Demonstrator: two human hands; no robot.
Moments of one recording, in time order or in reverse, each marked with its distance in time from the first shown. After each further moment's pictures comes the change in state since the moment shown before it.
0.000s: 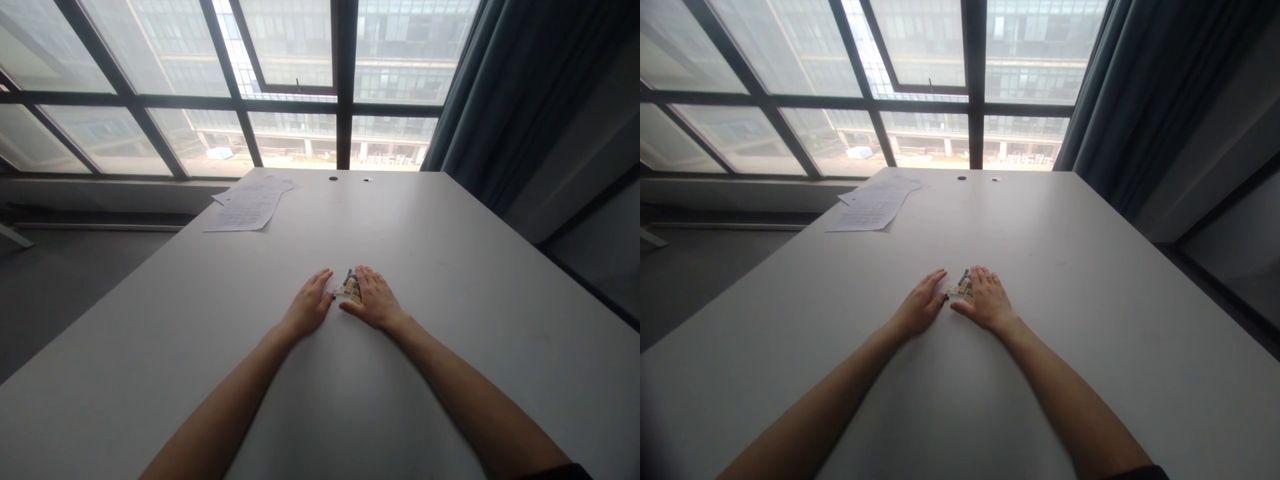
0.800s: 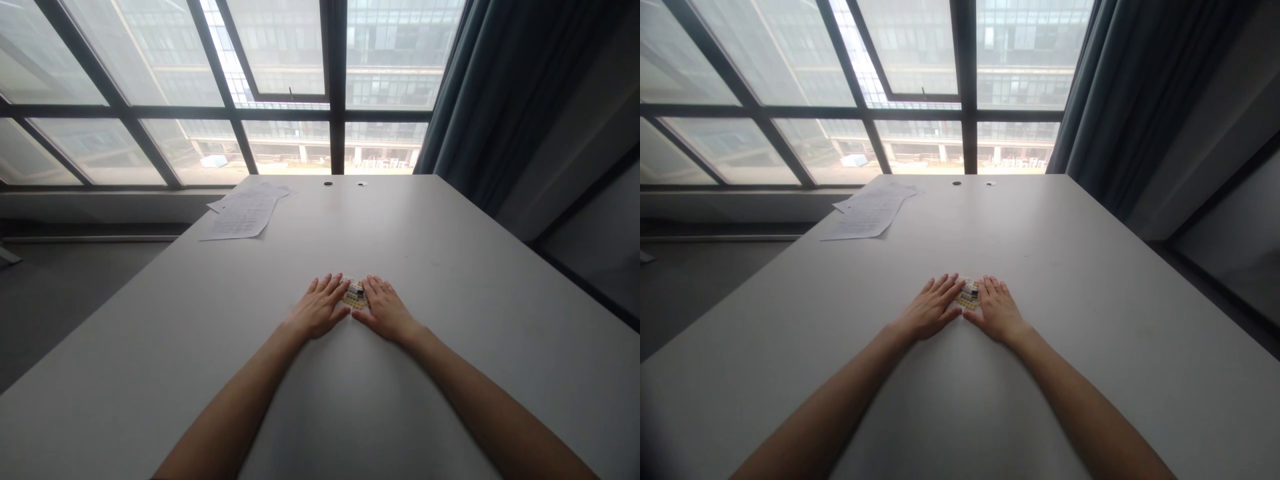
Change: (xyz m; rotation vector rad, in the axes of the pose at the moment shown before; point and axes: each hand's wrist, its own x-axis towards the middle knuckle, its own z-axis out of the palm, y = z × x) left_hand 0.013 0.014 0.003 0.315 -0.312 0.161; right_hand -0.027 0.014 -0.007 -0.038 -0.025 0.003
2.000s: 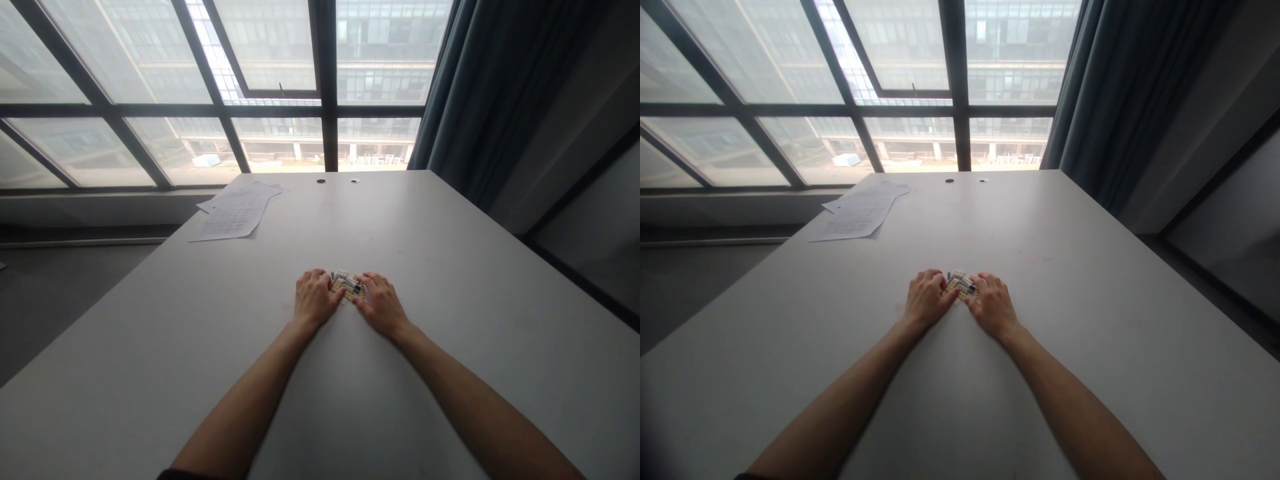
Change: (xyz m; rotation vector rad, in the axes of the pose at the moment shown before) left_hand 0.023 0.020 0.008 0.000 0.440 -0.295; right_hand -0.006 0.000 -0.004 0.250 0.338 0.035
